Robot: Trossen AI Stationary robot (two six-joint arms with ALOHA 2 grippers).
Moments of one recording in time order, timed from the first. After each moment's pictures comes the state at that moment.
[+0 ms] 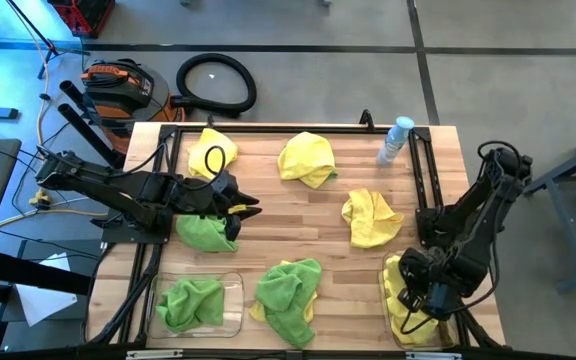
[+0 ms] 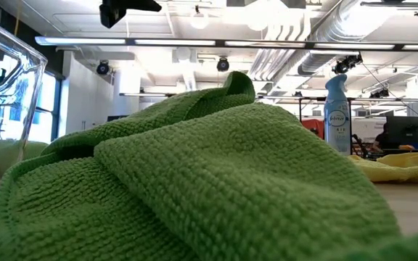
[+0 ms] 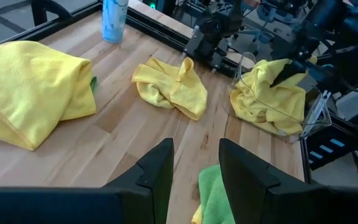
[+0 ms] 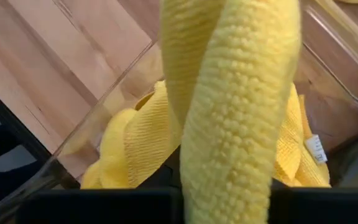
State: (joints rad) left arm -0.22 1.09 0.96 -0.34 -0.35 -0.55; right arm 1.05 1.30 0.95 -1.07 0.17 1.77
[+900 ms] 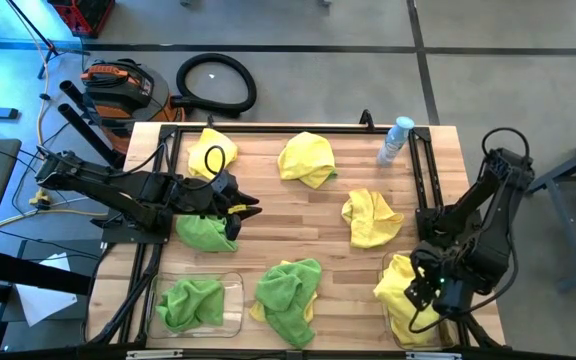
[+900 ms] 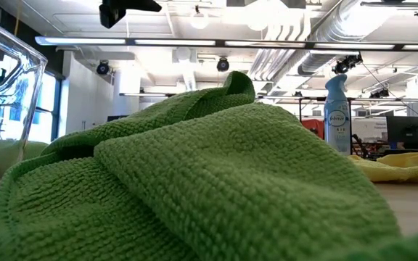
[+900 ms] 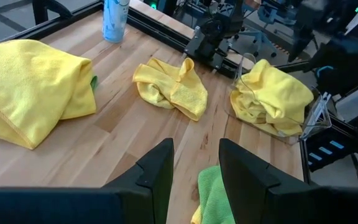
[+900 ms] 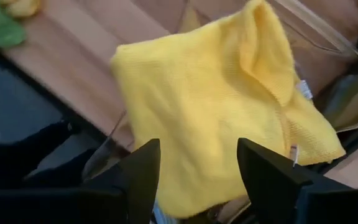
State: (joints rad) left arm -0.22 1.09 0.96 -0.34 -0.35 -0.56; right arm 1.05 1.31 1.23 -1.31 0.10 1.96
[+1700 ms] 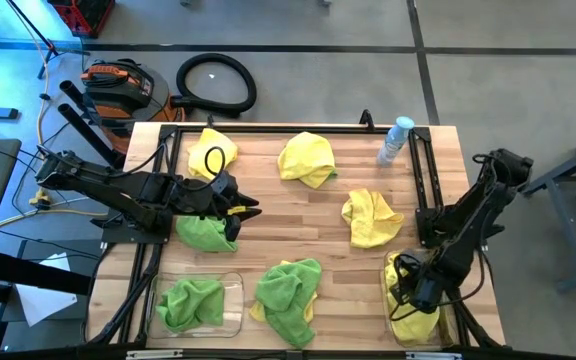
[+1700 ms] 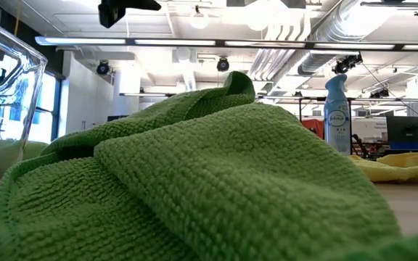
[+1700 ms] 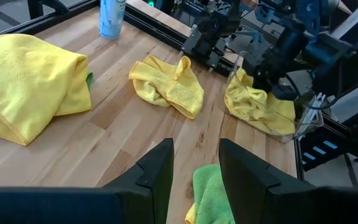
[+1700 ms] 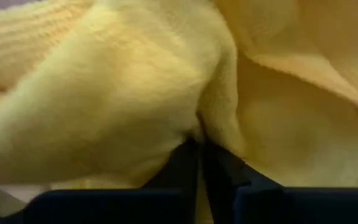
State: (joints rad) left arm -0.23 1.09 0.96 -0.34 -0.34 -0.58; right arm 1.01 1.32 0.69 -0.76 0.00 2.04
